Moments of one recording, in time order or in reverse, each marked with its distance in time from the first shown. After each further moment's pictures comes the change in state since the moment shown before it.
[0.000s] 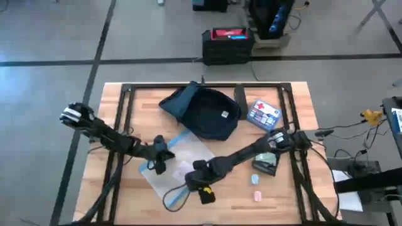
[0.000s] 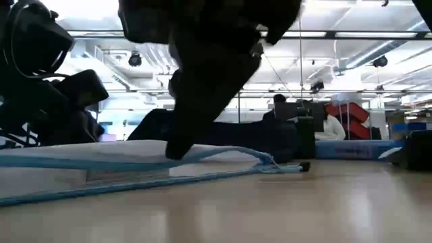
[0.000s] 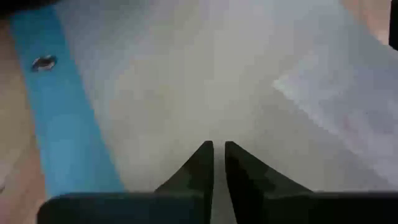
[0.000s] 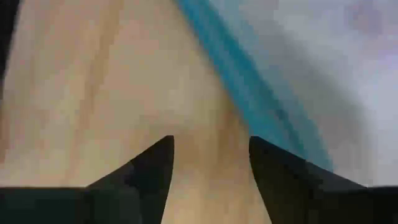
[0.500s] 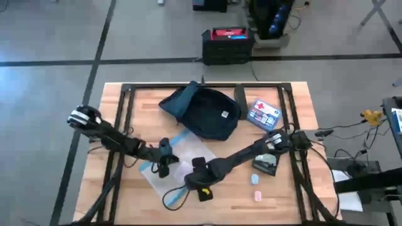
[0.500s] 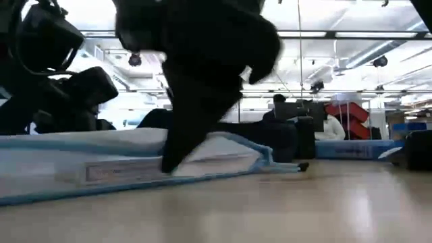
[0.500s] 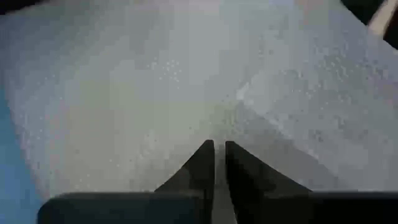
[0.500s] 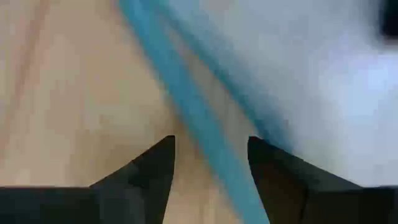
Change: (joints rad) left arm 0.002 0.184 0.084 0.068 0.063 0.061; right arm -0.016 0.026 0.042 0.032 0.220 -0.065
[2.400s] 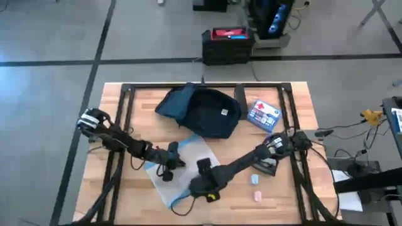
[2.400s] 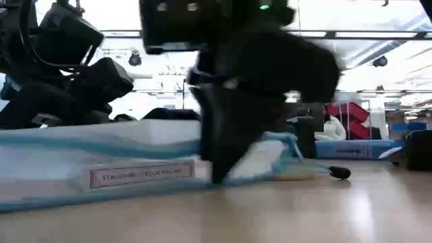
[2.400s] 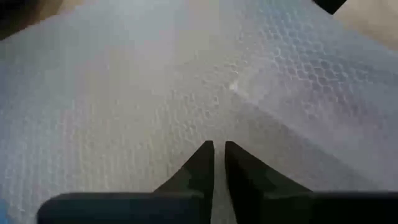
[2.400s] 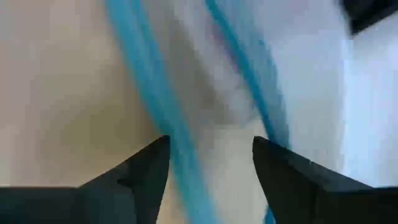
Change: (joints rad) left arm 0.013 0.080 0.099 0.053 0.095 0.211; right arm 0.061 0.016 0.018 -0.154 0.147 -0.049
